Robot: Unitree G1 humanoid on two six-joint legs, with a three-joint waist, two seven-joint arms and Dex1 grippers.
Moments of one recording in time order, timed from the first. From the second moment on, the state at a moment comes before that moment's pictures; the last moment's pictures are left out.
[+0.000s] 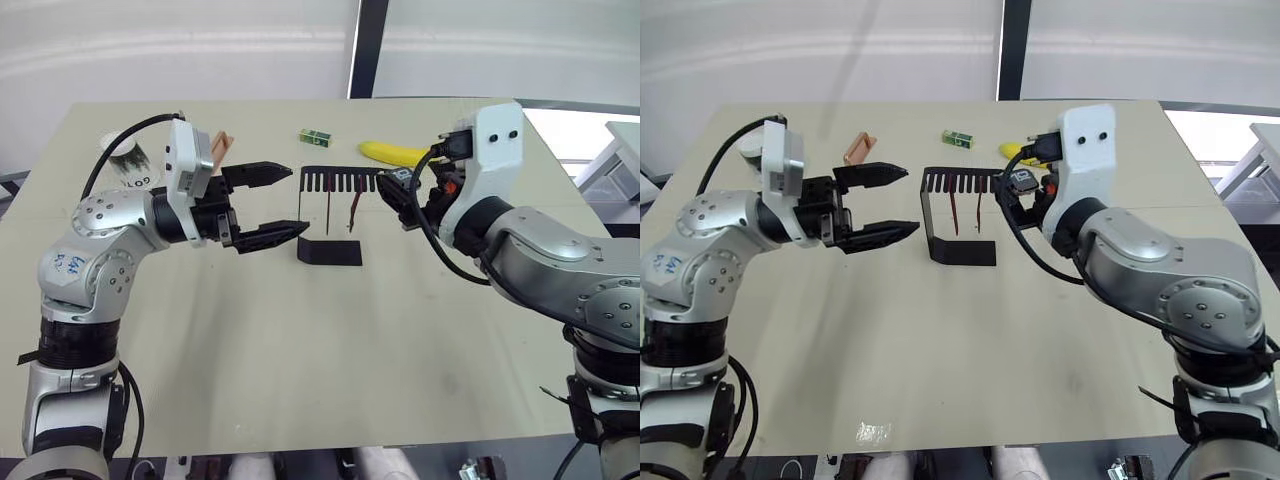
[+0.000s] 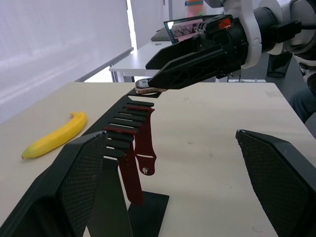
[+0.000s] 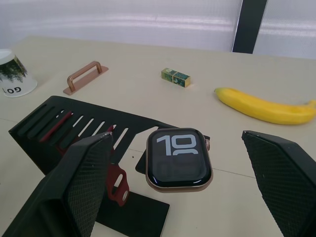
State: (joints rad) left arm -0.67 0.68 0.09 -0.19 -0.65 0.55 -0.96; right arm -0.77 -0.71 0.03 -0.58 1.41 0.99 -0.69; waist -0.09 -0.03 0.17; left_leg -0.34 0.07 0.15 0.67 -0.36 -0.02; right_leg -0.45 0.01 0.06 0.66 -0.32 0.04
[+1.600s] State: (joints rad) left arm -0.65 0.68 0.10 -0.19 -0.62 0.53 -0.95; right arm -0.77 -0.62 0.02 -0.55 1.31 1.08 -0.66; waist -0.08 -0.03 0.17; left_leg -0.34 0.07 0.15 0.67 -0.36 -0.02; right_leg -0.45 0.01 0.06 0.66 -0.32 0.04
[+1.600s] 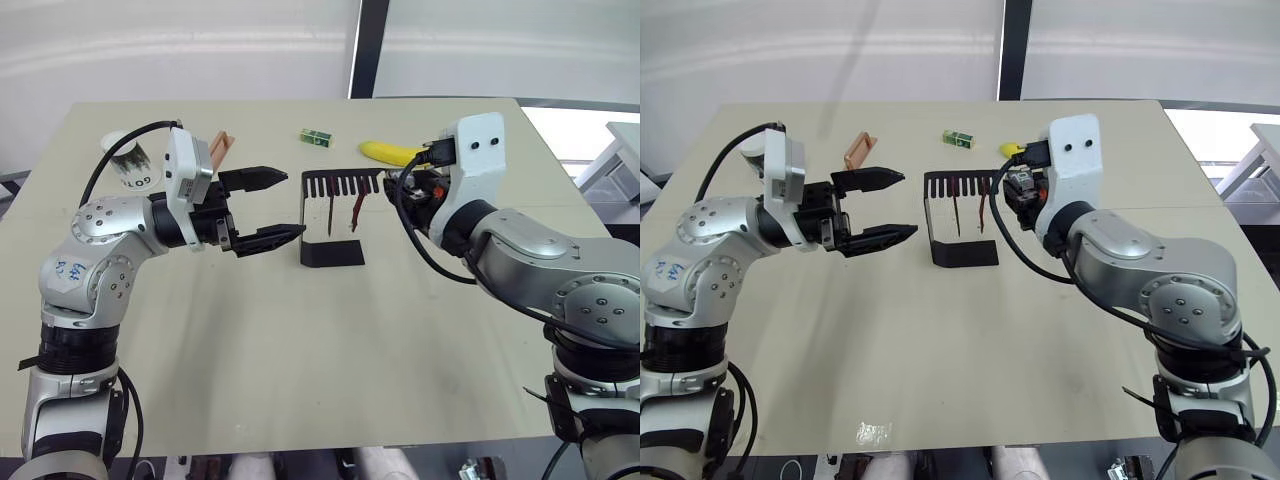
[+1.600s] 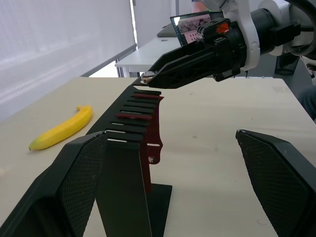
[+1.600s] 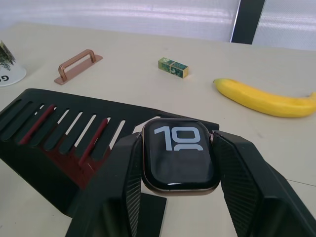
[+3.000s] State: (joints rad) left arm -0.61 0.67 0.07 -0.29 -0.68 0.56 -1.00; right arm -0.42 -0.91 -0.34 -0.73 1.43 1.06 -0.43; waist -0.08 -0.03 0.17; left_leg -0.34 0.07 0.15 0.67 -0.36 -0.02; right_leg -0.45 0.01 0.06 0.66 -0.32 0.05
